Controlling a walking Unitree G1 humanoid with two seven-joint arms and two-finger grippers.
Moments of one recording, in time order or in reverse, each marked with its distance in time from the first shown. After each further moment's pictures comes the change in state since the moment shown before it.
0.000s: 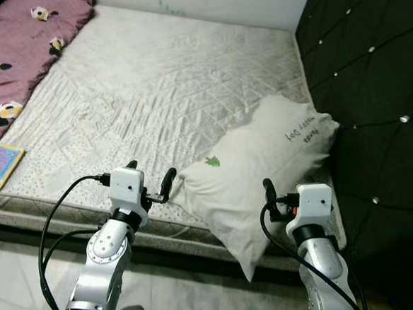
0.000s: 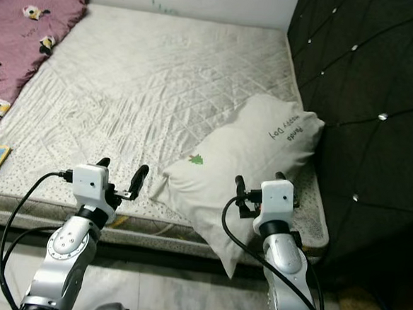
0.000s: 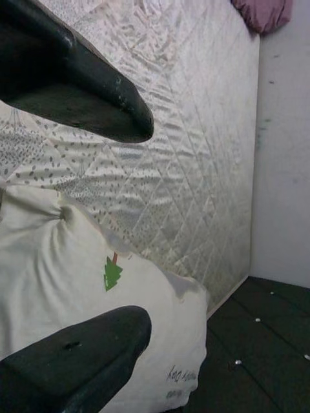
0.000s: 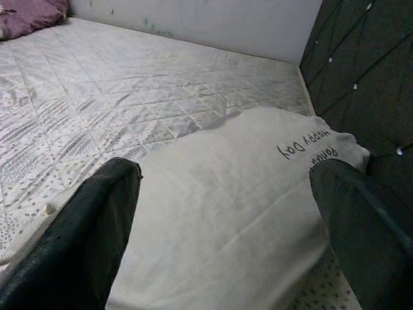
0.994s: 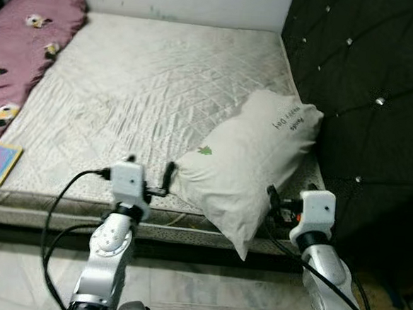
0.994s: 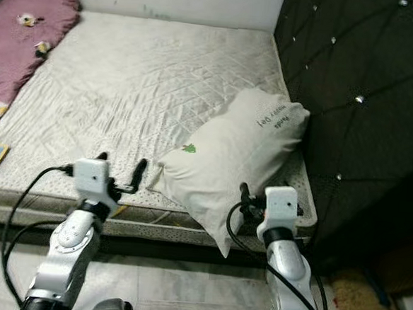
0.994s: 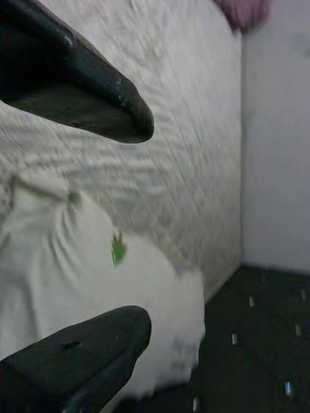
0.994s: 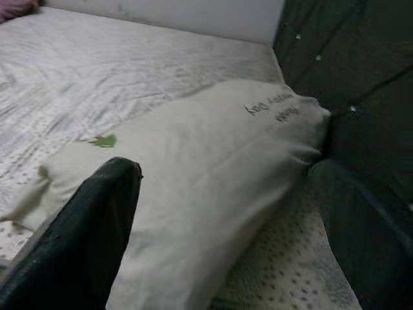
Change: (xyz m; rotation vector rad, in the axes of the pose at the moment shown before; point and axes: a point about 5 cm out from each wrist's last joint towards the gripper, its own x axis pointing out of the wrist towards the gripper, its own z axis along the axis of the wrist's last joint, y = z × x) left arm 0.009 -0.001 0.007 0.024 -0.015 0.007; right arm -0.009 -0.005 -0.011 0.016 0.048 -0.034
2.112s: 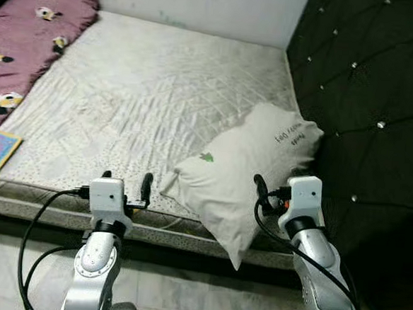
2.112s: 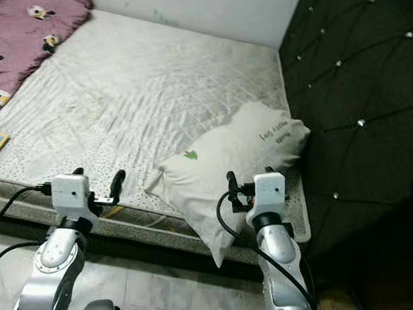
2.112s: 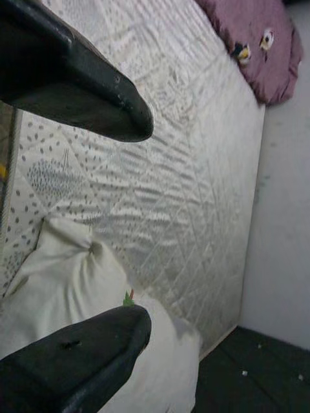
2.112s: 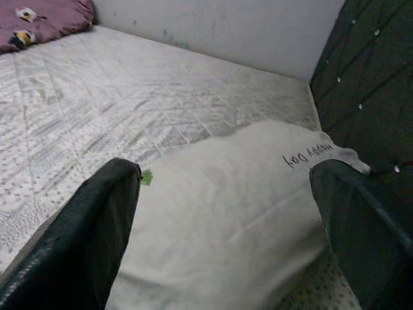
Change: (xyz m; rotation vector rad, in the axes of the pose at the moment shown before) left arm -0.029 0.017 -0.017 -0.011 0.049 0.182; right arm 0.022 0.012 0.012 0.005 -0.038 0.101
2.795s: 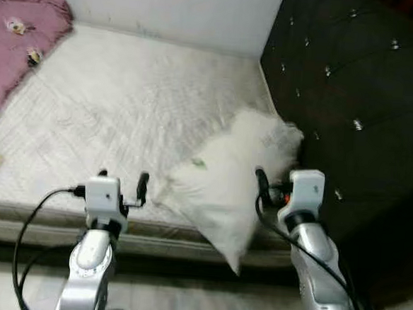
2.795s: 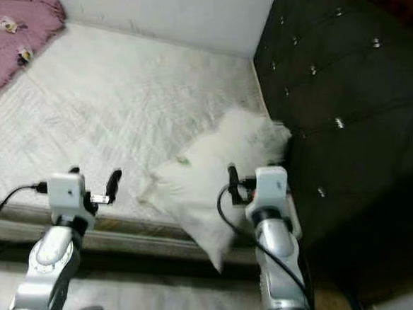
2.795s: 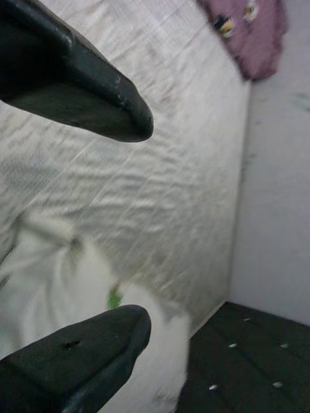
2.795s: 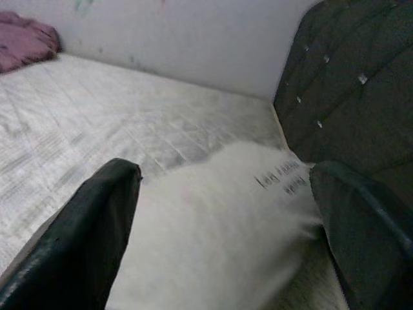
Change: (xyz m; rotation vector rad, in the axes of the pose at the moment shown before) left arm 0.001 0.008 0.000 0.012 -0.006 0.023; right arm 0.008 0.003 0.011 0.028 -0.046 -0.017
